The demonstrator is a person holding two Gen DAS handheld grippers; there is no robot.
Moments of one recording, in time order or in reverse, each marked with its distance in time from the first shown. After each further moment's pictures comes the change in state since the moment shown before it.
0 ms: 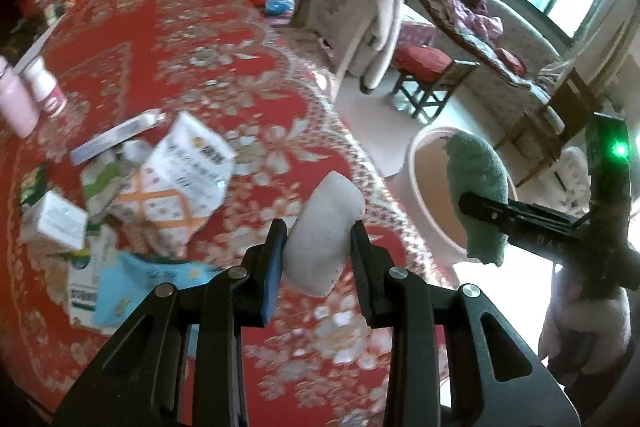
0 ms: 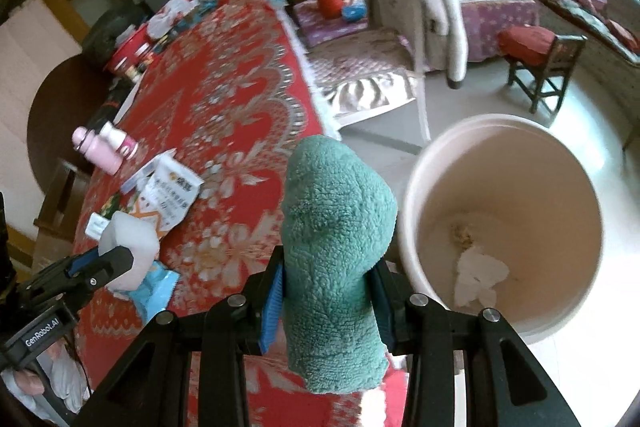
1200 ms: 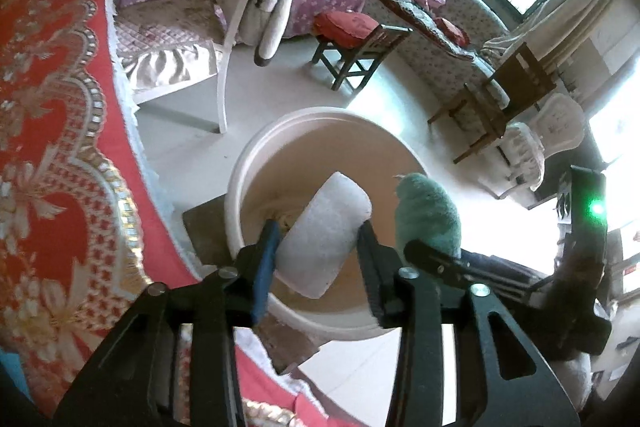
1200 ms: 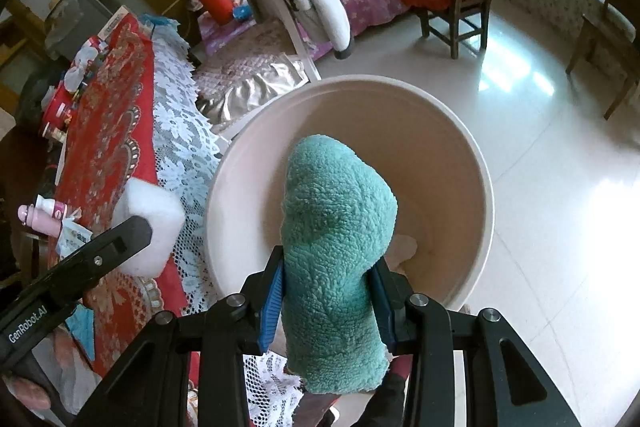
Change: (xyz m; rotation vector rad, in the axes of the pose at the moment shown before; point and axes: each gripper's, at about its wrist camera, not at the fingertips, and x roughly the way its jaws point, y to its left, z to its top) left arm 0.137 -0.152 0.054 0.032 0.121 -0.247; right arm -0.004 -0.166 0.001 0.240 0.062 -0.118
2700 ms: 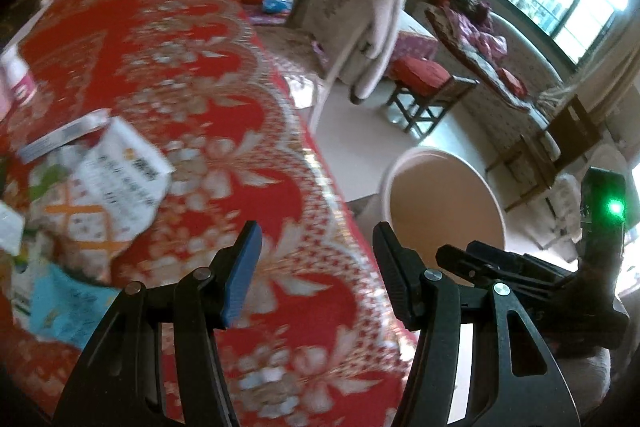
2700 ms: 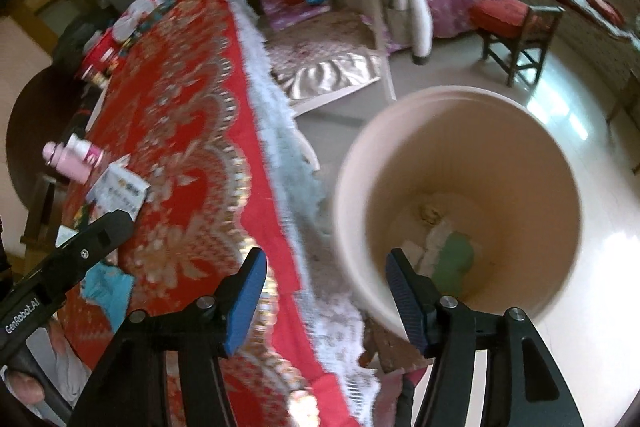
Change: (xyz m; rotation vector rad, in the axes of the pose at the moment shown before) left arm -0.116 0.106 -0.047 -0.137 -0.160 0.225; right arm 0.008 0.137 -0.026 -0.221 0.005 0.077
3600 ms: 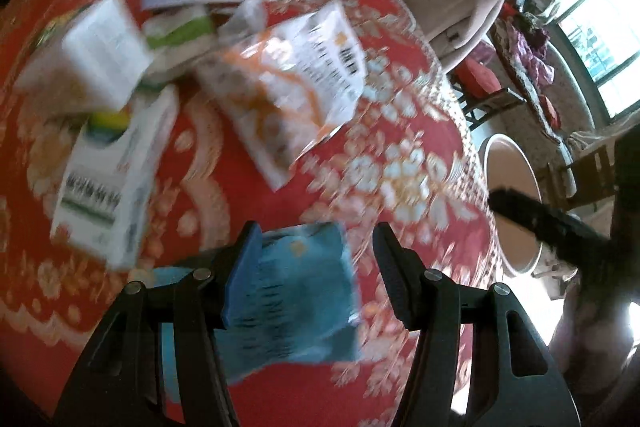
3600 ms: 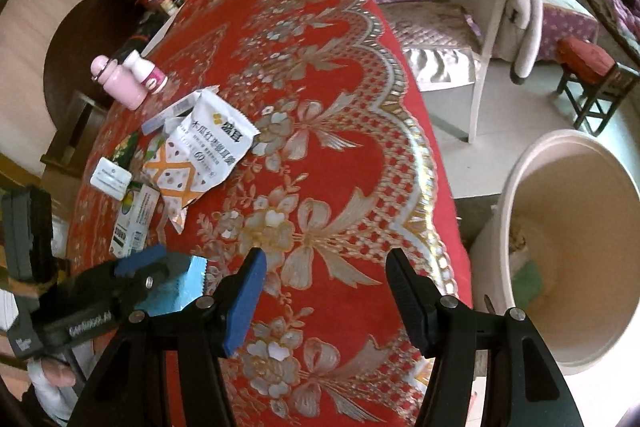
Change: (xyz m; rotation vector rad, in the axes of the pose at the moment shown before) left arm -0.025 0.141 -0.077 -0.253 0.137 0.036; right arm 0.045 0.122 -0.005 -0.235 0.101 0.106
